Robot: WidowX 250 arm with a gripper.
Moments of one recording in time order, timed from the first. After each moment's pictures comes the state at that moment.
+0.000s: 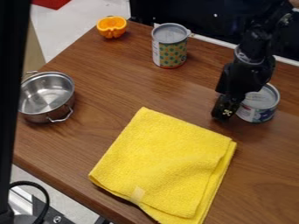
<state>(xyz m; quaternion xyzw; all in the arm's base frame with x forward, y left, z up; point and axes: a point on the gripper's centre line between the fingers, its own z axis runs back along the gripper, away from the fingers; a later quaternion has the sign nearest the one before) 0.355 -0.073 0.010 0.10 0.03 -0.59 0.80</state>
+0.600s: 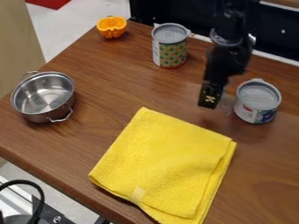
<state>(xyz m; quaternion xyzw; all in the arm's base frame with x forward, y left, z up) 0.346 -0.042 0.044 0.08 -0.01 -0.58 0.81</state>
